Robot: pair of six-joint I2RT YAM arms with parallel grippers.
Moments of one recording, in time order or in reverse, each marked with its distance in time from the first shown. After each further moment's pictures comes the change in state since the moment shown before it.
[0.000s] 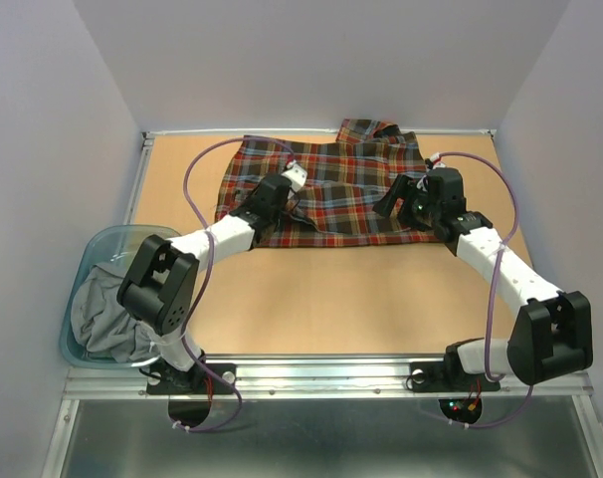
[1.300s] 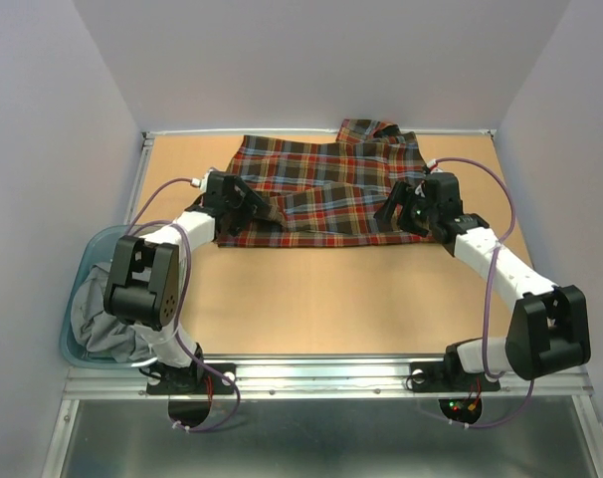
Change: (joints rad) left arm 0.332 -0.055 -0.132 -0.101 0.557 -1.335; right arm -0.004 0.027 -0.025 -0.015 0.020 -0.028
